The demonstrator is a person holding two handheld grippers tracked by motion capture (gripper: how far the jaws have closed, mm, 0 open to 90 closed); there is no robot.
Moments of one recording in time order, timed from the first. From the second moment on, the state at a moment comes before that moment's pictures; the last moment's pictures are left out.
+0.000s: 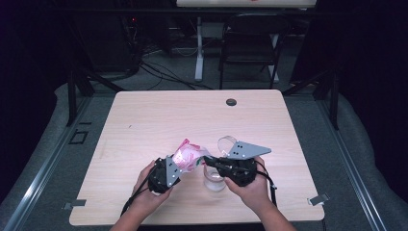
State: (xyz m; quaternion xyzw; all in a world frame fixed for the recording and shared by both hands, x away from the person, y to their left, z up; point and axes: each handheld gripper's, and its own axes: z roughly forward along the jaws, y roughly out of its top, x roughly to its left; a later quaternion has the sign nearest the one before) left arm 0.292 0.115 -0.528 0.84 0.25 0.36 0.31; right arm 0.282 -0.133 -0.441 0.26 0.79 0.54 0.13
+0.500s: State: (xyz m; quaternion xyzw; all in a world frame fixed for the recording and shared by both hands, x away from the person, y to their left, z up) left arm 0.290 0.115 -0.531 0.84 0.24 0.39 0.28; right arm 0.285 -0.135 -0.450 0.27 0.79 0.53 0.12
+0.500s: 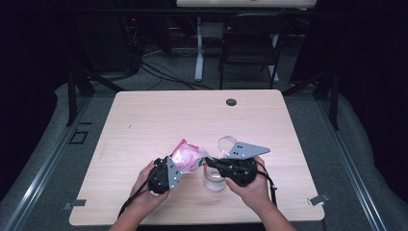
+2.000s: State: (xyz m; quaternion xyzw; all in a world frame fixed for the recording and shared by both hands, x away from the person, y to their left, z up) left arm 0.284 0.107 -0.523 0.83 0.18 0.47 0.23; right arm 0.278 -0.149 -0.463 0.30 0.78 0.53 0.11
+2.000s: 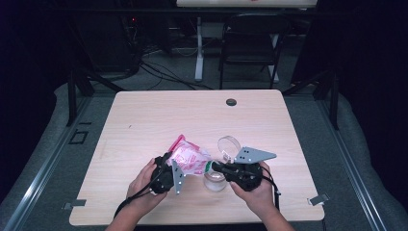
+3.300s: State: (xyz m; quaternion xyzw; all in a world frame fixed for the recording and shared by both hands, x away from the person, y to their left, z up) left arm 0.280 0.100 -0.514 0.83 0.14 0.51 0.17; right arm 0.280 -0.155 -0.465 0.31 0.78 0.53 0.12
